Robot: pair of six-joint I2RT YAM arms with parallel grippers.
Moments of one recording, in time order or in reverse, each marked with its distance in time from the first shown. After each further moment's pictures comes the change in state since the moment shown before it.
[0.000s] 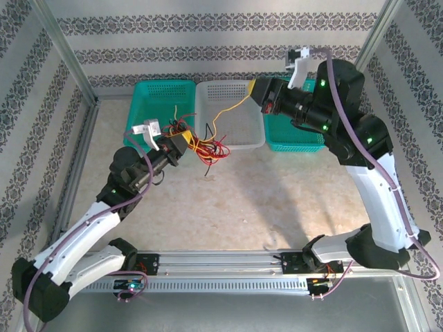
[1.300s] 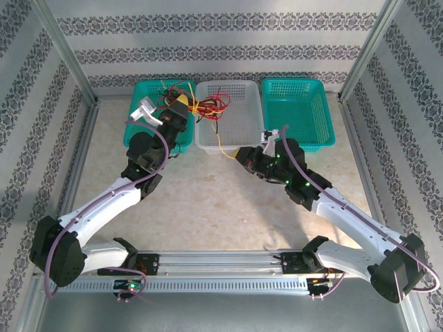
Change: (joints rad) left arm -0.048 0.327 0.124 0.468 -0.456 -0.237; right arm 0.073 -0.323 -1.281 0.795 -0.058 0.496
